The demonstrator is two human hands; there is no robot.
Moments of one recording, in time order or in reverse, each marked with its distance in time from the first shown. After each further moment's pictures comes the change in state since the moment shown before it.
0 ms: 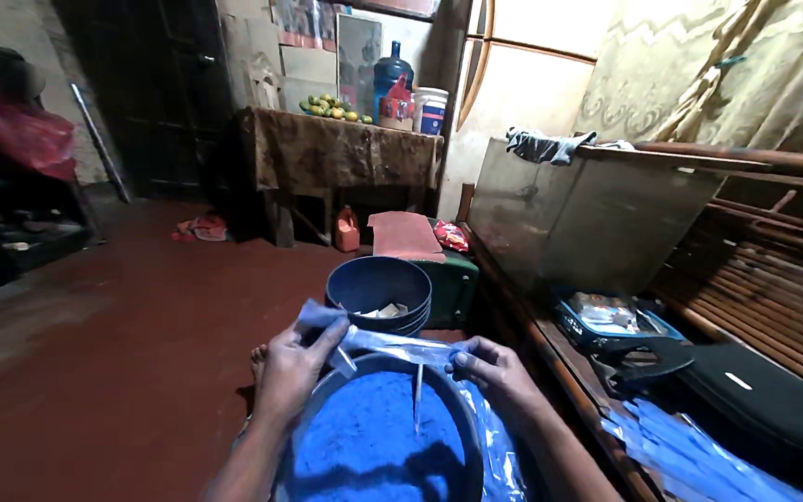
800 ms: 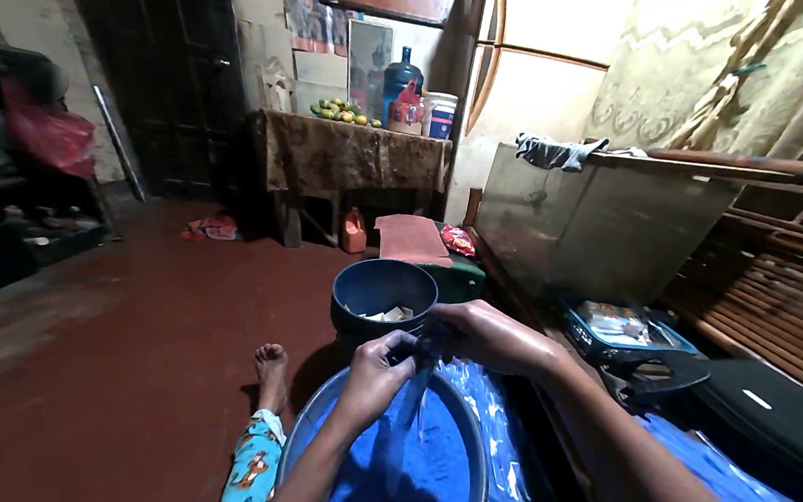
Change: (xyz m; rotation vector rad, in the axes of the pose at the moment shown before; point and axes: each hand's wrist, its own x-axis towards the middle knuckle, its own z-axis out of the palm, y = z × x) left_hand -0.013 -0.002 0.059 0.174 -0.362 0.045; right_hand 0.055 -0.105 0.033 -1.073 -0.583 -0.147
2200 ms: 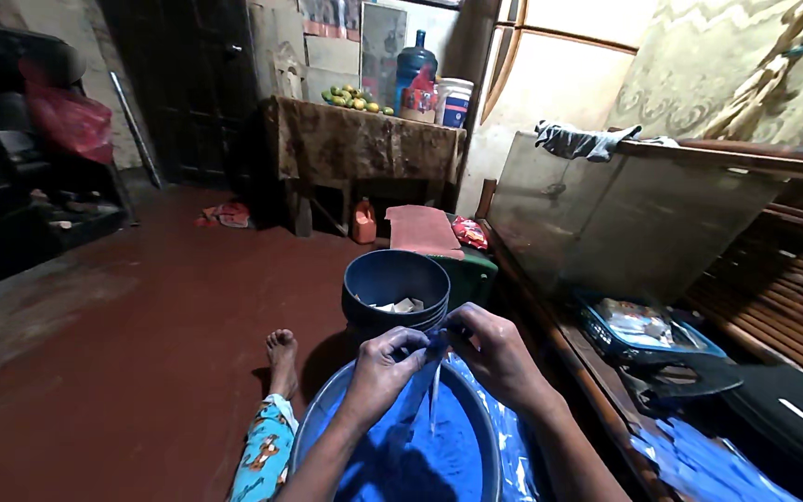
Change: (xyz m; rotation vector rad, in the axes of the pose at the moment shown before) left_hand -0.007 -0.022 -0.004 -0.044 0.051 0.043; right_hand 0.003 0.031 0.072 -0.051 0.666 -0.243
